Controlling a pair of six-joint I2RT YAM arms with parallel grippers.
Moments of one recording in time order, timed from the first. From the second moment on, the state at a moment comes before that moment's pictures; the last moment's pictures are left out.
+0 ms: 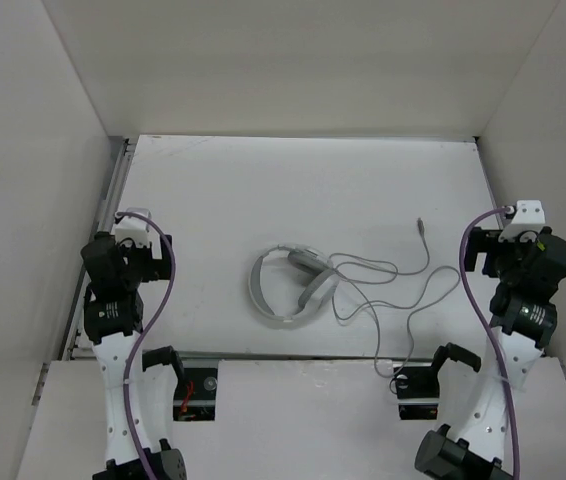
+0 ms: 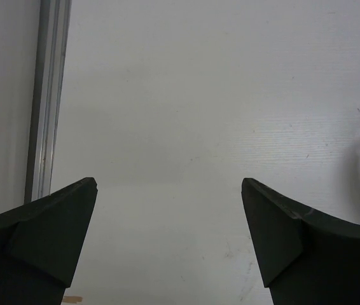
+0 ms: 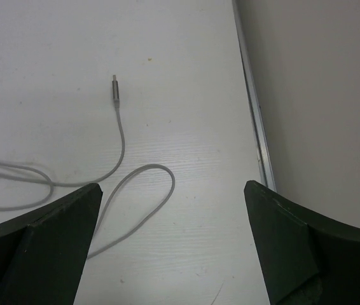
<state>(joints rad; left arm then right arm) 0.29 0.60 0.69 -0.57 0.23 0.24 -0.53 0.60 0.85 -0.66 -0.32 -0.30</state>
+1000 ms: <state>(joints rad) -0.25 0.95 0.65 -0.48 0.37 0.05 -0.02 0.61 0.64 -0.21 -0.30 -0.20</state>
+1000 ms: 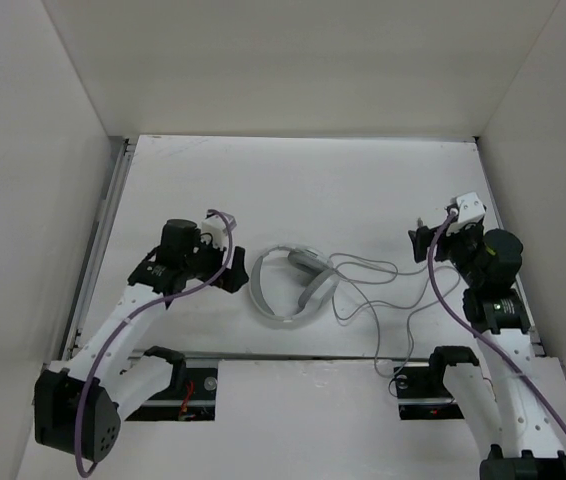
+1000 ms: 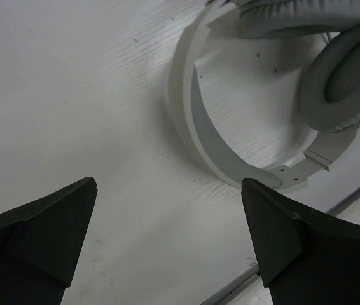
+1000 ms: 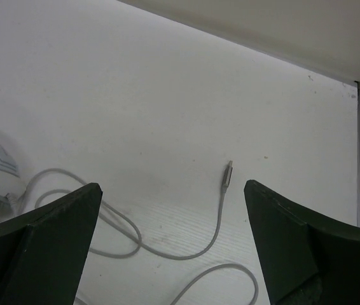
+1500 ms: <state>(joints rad) -0.50 1.24 0.66 -0.34 0.26 -0.05 0.03 0.60 0.54 -0.12 -0.35 -0.12</state>
